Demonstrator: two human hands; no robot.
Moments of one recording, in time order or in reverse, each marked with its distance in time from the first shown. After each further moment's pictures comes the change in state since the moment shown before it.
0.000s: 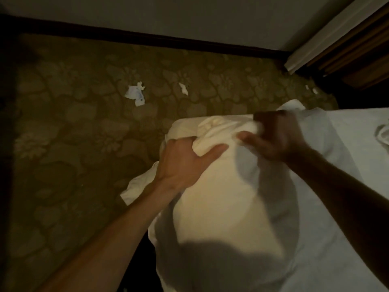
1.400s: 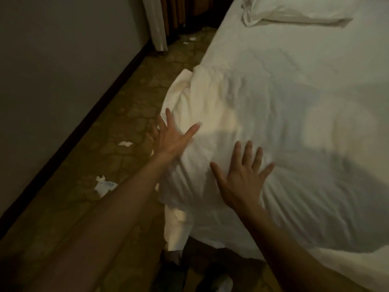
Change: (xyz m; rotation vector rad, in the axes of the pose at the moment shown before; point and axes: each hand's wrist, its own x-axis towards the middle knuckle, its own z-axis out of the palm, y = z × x) left_hand 0.095 0.080 0.067 0.728 -0.569 0.363; right_hand -0.127 -0.158 0.082 0.103 0.221 1.549
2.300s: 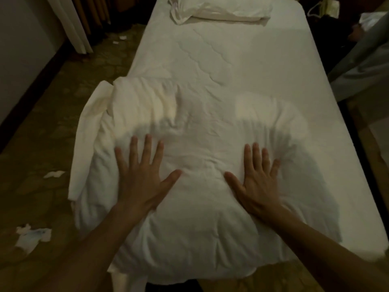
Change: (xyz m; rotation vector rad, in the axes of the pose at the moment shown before) left_hand -0.001 0.036 0.089 0.596 0.085 0.651; right_hand 0.064 0.164 -0.027 -0.126 -0.031 0.095
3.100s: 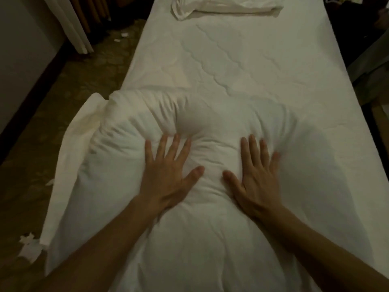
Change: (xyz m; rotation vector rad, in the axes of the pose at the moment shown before) left_hand 0.094 0.043 -0.006 -0.089 -0.101 0.153; right_hand 0.080 -0.011 -0.015 0.073 0.083 -0.126
